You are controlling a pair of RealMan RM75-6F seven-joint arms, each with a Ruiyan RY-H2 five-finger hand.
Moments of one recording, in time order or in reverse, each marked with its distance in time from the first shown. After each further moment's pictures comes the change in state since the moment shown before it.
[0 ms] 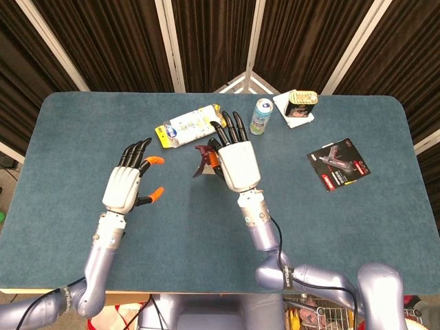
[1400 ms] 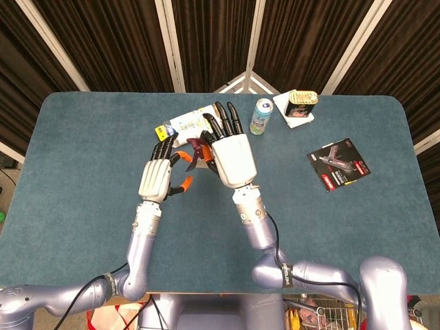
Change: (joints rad) left arm -0.179 -0.258 -0.105 0.200 -0.195 -0.020 0.020; right arm 0.056 0.048 0.023 -0.093 0.046 0.021 -0.062
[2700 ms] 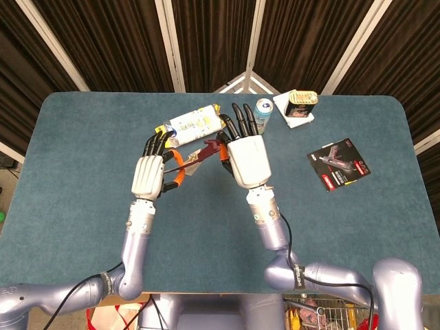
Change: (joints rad) left arm 0.007 0.053 0.014 -0.030 0.041 0.059 -0.021; right arm -0.053 0.074 -0.062 -0.038 0.026 0.029 0.003
